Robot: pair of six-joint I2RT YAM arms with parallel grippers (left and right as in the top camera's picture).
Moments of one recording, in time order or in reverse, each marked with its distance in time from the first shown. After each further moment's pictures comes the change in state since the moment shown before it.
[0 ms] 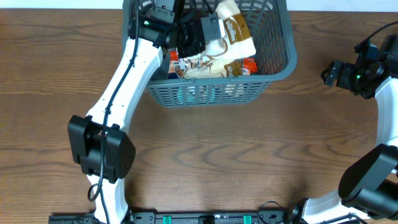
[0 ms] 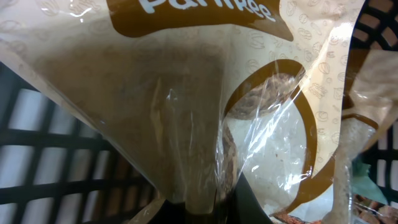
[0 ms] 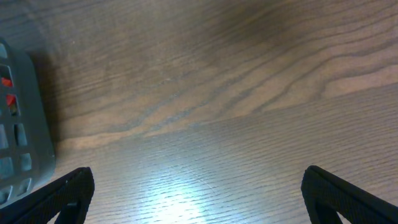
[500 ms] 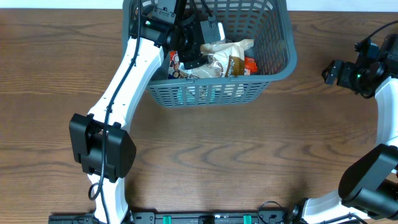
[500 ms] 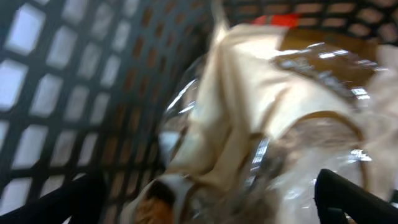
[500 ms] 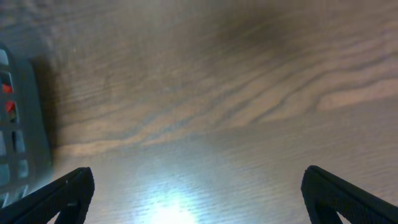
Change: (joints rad) left arm 0.000 0.003 0.000 -0.024 -0.049 -0.064; right arm 0.000 0.000 0.000 0.043 0.000 -0.021
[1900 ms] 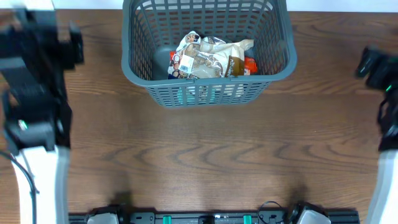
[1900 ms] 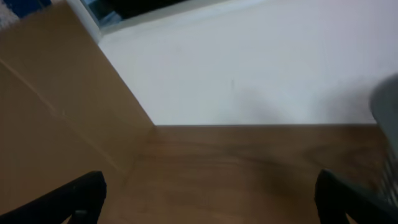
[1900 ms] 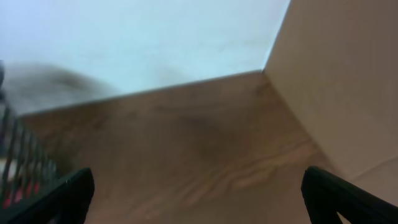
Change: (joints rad) left arm 0.483 -0.891 -0.713 0.448 -0.567 -0.671; right arm 0.024 -0.596 -0.154 0.183 0.157 0.053
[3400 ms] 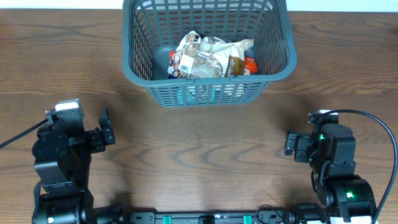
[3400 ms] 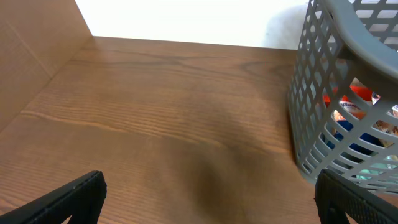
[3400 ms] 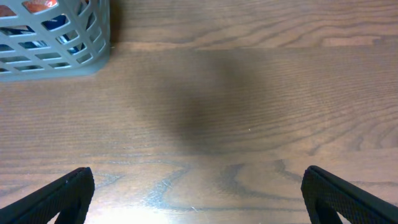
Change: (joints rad) left arm 0.000 -0.573 -0.517 -0.225 0.167 -0.235; right arm 0.459 -0.463 -0.613 -0.214 0.233 0.137
